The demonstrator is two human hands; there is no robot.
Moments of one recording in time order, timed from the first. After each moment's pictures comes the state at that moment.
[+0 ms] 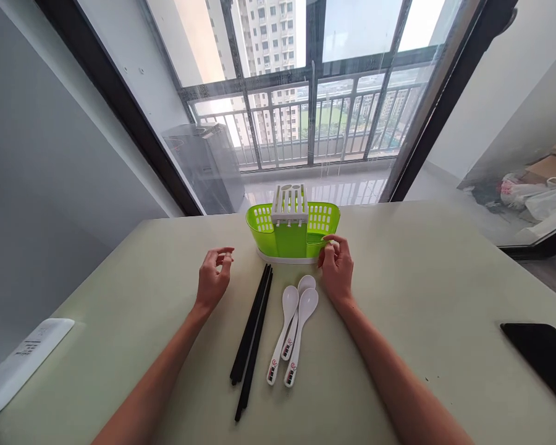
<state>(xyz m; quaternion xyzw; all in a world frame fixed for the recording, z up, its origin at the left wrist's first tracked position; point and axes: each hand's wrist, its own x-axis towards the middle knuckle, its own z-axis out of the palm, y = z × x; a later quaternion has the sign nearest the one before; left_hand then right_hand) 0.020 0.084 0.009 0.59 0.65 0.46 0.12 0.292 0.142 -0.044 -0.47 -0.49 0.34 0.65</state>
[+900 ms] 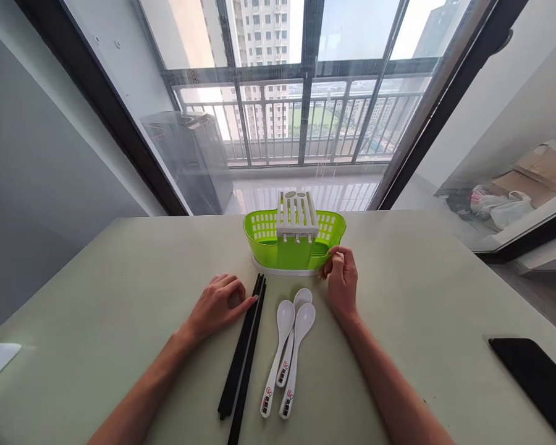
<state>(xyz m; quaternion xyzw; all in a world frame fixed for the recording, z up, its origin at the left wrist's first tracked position) 0.017 0.077 -0.001 0.81 0.54 0.21 0.10 0.297 0.143 -0.031 -0.46 -0.45 0.37 0.67</state>
